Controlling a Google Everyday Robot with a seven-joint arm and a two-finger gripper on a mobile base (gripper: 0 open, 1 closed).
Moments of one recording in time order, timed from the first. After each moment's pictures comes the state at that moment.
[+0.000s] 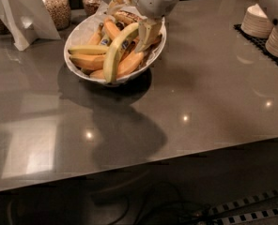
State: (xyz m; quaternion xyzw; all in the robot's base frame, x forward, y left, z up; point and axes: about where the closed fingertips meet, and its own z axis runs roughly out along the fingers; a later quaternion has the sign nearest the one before) arm 0.606 0.011 0.995 -0.88 0.35 -0.06 0.32
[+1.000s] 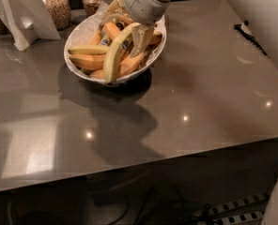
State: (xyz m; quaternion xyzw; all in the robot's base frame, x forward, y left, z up) arm 0.621 0.027 0.969 -0.90 0.33 -0.04 0.30
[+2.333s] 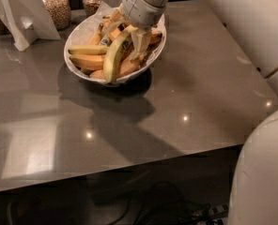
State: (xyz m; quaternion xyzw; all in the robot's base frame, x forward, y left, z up) arm 0.651 0.027 0.940 -0.90 0.34 -0.03 0.27
